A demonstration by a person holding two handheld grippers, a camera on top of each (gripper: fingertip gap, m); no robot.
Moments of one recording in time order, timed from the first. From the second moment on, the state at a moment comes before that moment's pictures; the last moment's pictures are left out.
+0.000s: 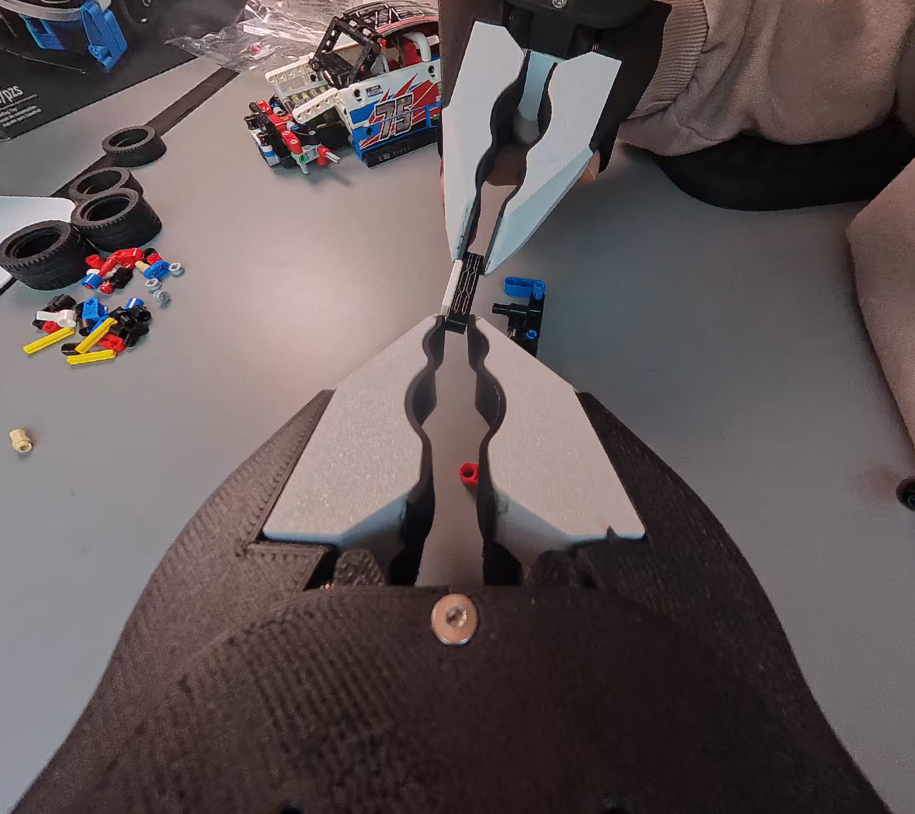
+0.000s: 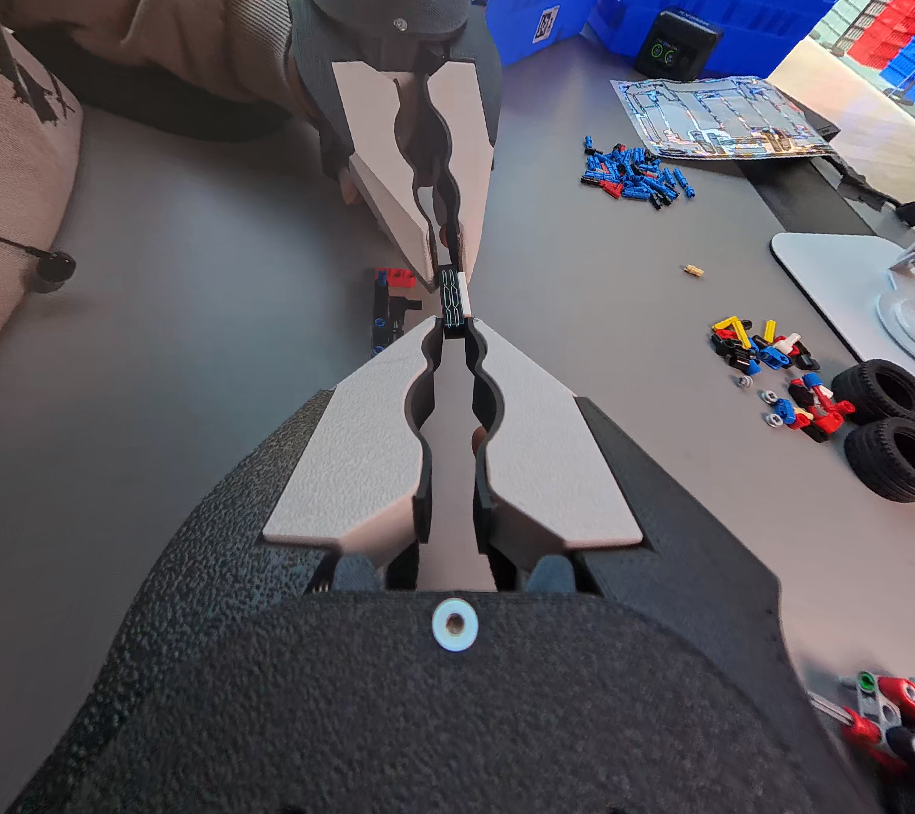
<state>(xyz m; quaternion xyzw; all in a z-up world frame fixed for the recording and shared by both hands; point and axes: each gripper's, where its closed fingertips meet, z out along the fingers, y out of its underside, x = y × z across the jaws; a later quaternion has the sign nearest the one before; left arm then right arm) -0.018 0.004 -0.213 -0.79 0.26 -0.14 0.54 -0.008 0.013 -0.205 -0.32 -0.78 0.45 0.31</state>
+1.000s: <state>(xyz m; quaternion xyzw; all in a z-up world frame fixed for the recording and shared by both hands) -0.008 -0.006 -0.235 -0.81 0.33 -0.15 0.46 -0.009 0.012 -0.233 -0.28 -0.83 0.44 0.22</state>
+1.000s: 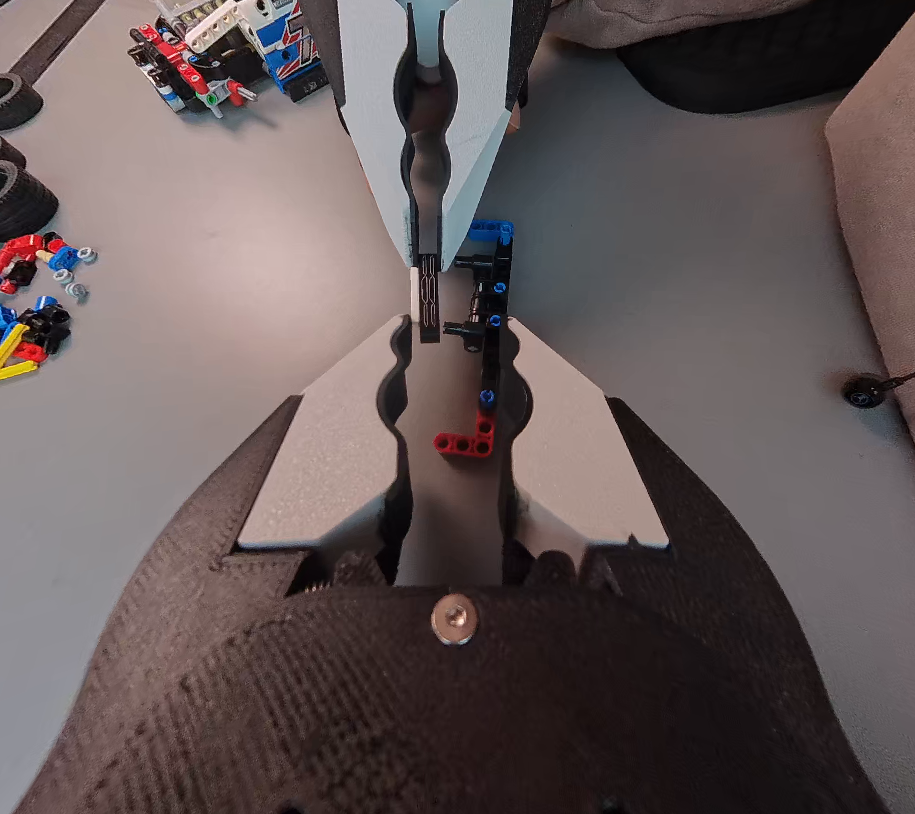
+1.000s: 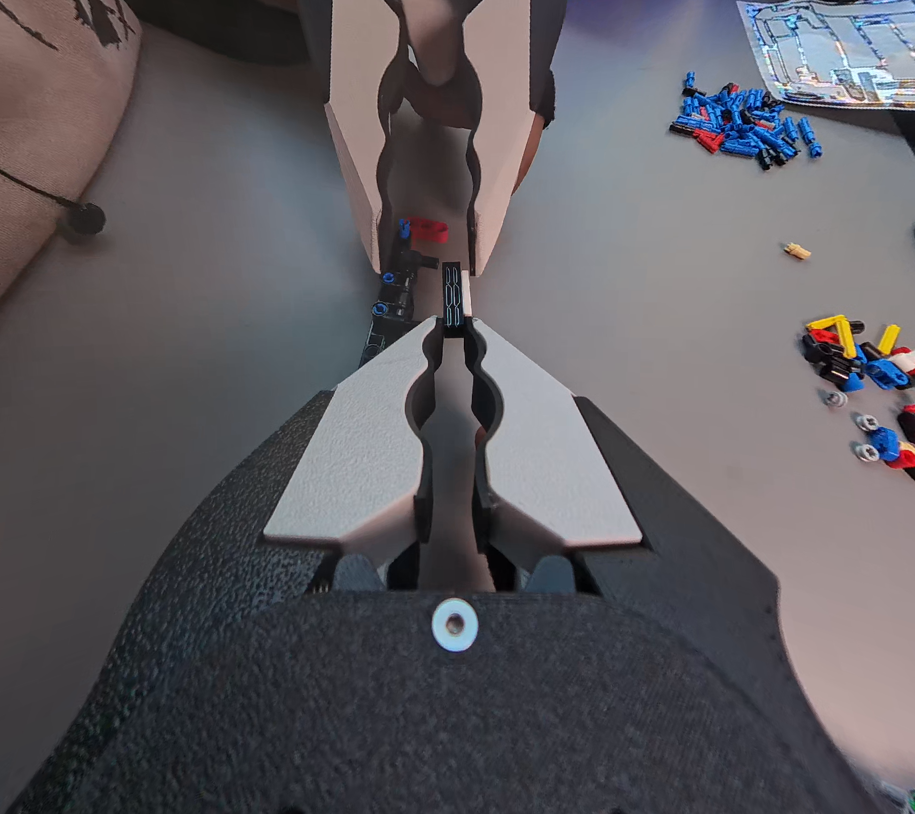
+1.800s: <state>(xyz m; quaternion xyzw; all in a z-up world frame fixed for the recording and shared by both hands) -0.005 -0.005 -0.233 -0.81 0.33 -0.14 0.46 -0.003 0.010 -0.225 -0.28 -0.85 0.39 0.21</state>
